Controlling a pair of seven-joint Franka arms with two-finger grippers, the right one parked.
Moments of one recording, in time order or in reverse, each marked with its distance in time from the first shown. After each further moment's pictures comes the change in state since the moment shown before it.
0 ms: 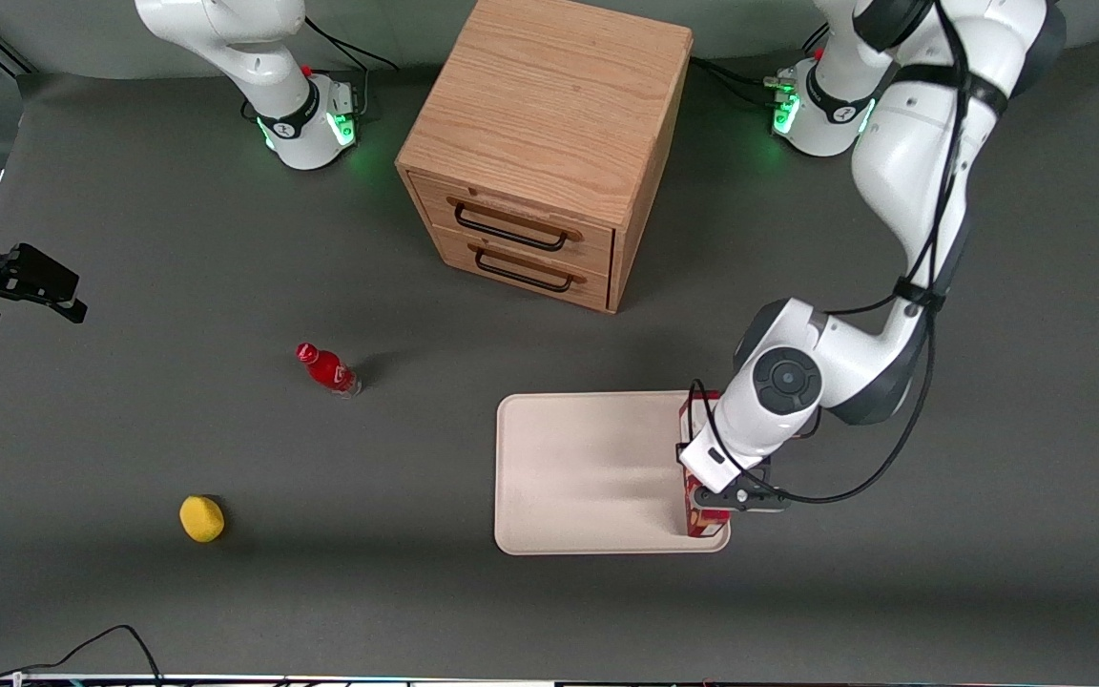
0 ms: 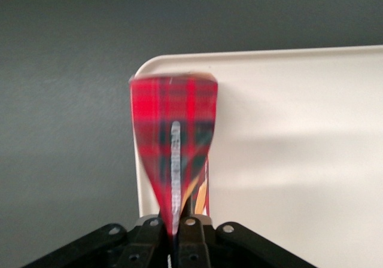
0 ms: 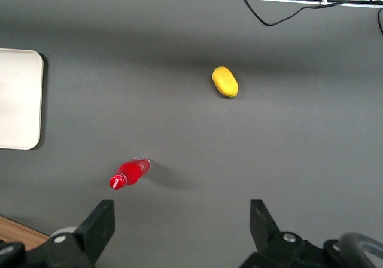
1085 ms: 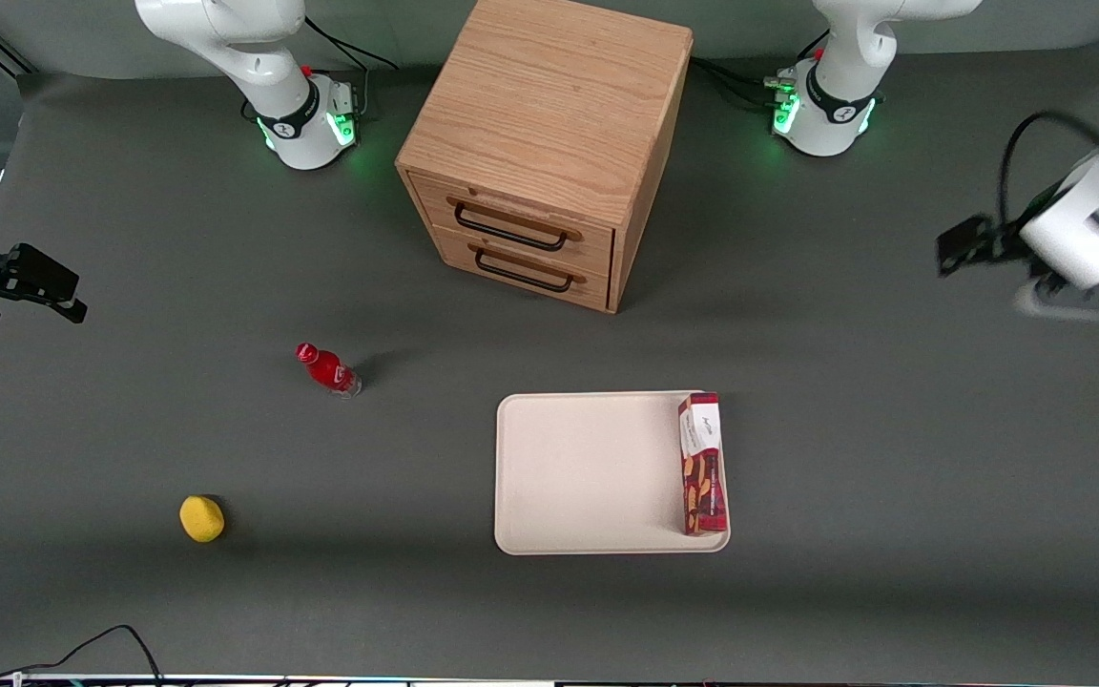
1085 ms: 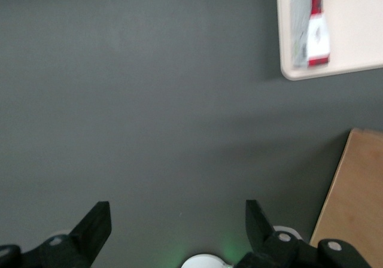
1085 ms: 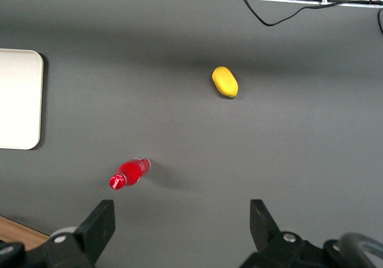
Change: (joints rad) arm 0.054 -0.851 0.358 -0.237 -0.299 -0.828 0.612
